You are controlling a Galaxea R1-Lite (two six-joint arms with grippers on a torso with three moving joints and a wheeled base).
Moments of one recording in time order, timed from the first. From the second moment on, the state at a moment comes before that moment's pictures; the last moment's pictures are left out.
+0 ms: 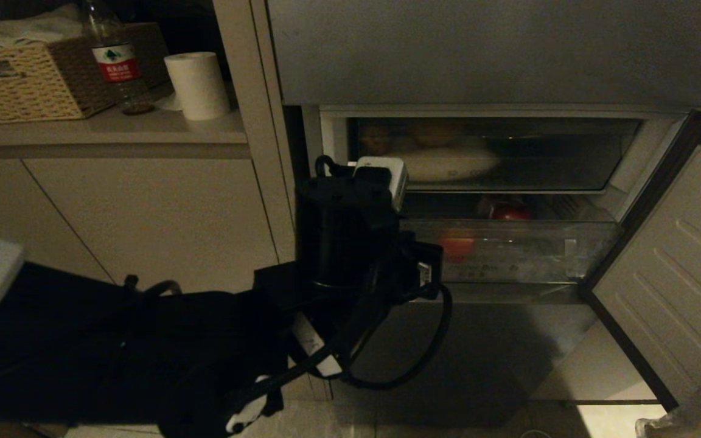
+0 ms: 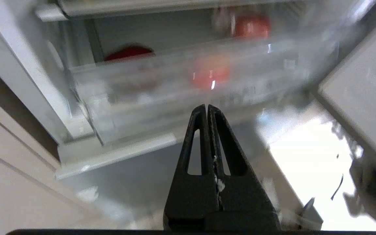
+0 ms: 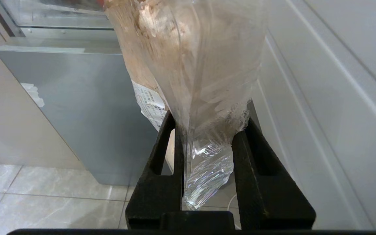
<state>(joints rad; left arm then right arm) -0.97 1.87 -1.15 -0.61 0.48 -0.11 0.00 0.00 0.00 0.00 0.00 0.00</state>
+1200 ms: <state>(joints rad) -0.85 2.20 -1.92 0.10 0.49 -0.27 0.00 0.00 0.00 0.00 0.00 0.00</state>
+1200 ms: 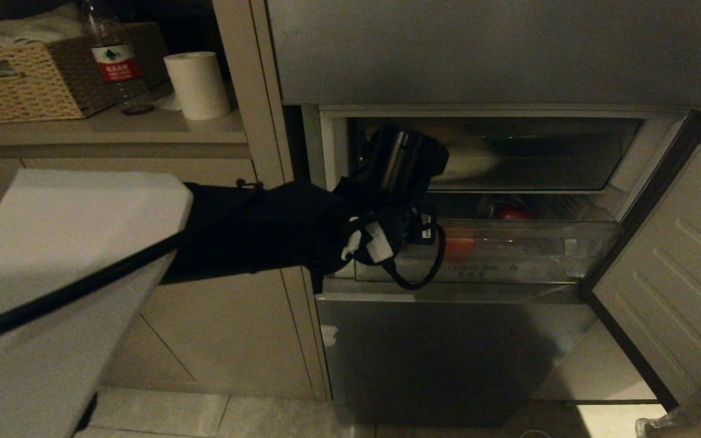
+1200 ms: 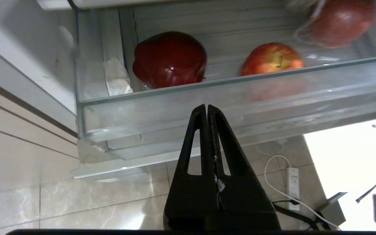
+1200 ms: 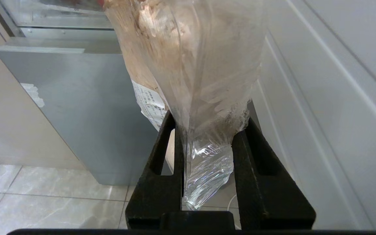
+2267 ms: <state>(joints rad) -0.80 2.32 -1.94 0.00 0.51 -0.27 0.00 0.00 0.00 0.00 0.00 0.00</state>
